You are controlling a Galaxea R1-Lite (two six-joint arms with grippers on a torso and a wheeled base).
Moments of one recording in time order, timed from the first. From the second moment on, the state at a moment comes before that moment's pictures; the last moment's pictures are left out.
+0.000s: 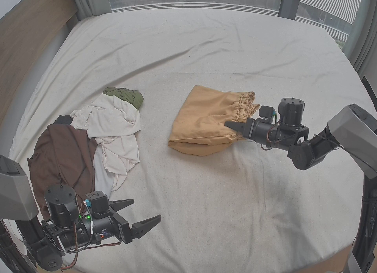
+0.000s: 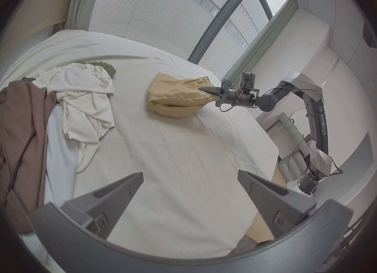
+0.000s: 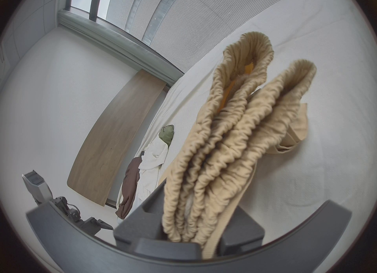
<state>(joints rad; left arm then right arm) -0.48 1.93 -0.02 -1.55 -0.28 -0.19 0.29 2.26 -1.17 -0.93 0.56 0.50</state>
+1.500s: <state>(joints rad) -0.49 1.91 -0.02 -1.55 -0.28 -0.19 0.14 1.99 -0.85 -1.06 0.55 0.47</state>
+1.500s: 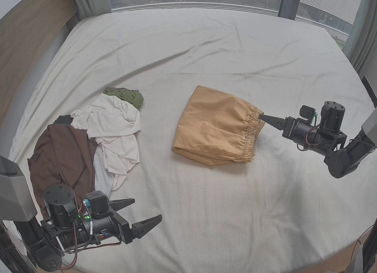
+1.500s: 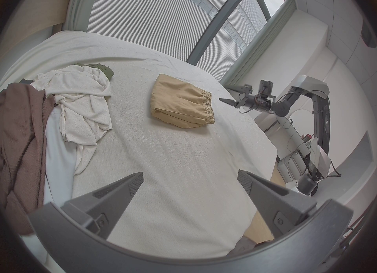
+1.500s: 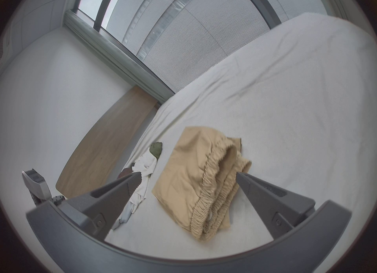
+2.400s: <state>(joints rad) -0.48 1.88 -0.02 -1.55 -0.28 -0.20 0.27 2.24 -1.07 -0.97 0.47 0.43</state>
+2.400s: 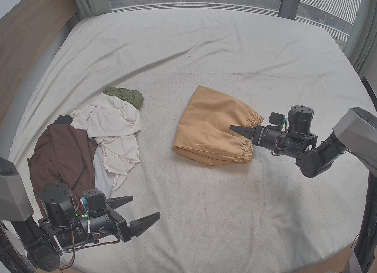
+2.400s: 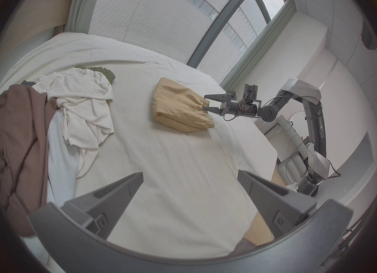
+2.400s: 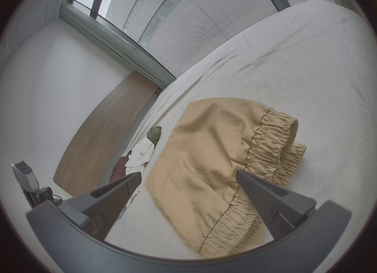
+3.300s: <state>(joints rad) -0.59 1.29 -0.02 -1.27 -0.19 -0.35 0.22 1.30 -0.53 -0.85 0.45 0.33</state>
